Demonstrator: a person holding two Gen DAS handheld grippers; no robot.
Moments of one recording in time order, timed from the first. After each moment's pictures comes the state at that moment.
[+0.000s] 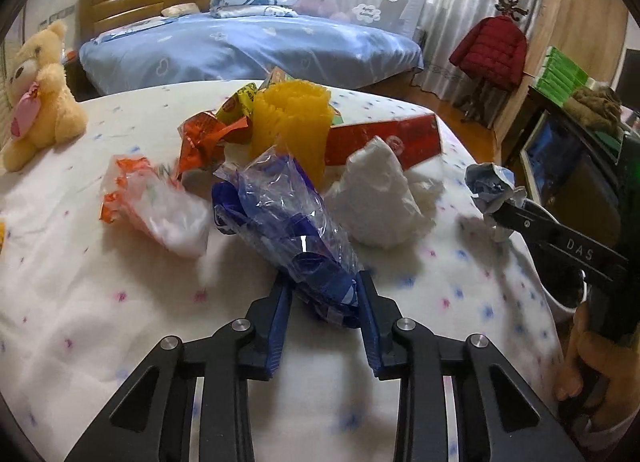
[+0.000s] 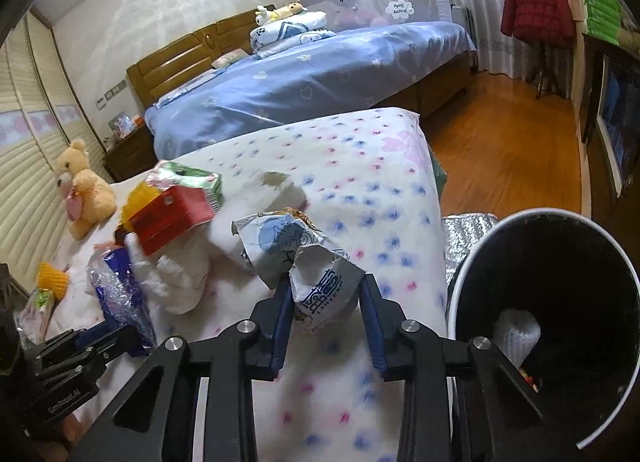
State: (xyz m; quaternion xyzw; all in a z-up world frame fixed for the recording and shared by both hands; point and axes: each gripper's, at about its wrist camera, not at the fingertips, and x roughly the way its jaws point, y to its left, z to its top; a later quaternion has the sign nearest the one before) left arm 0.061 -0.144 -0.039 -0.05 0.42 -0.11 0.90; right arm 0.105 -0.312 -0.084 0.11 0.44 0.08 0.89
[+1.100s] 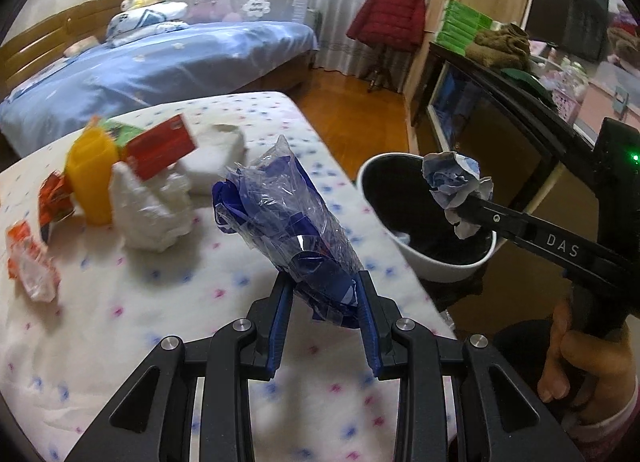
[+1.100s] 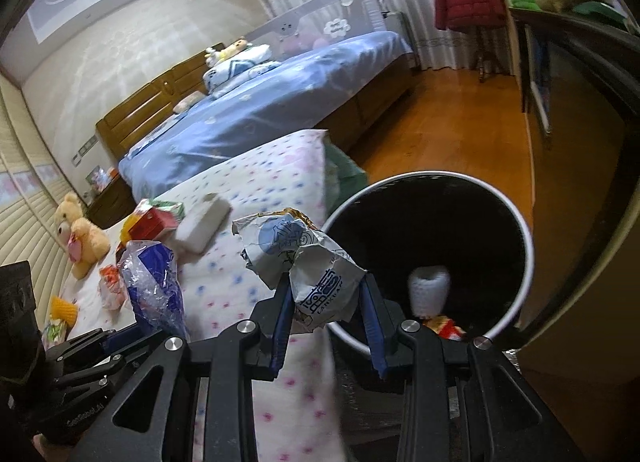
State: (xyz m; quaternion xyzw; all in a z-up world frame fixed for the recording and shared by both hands) left arm 0.043 -0.247 -0.019 0.02 0.41 -0.26 0.87; right arm 0.026 -0.407 -0.056 0.18 0.41 0.00 0.89
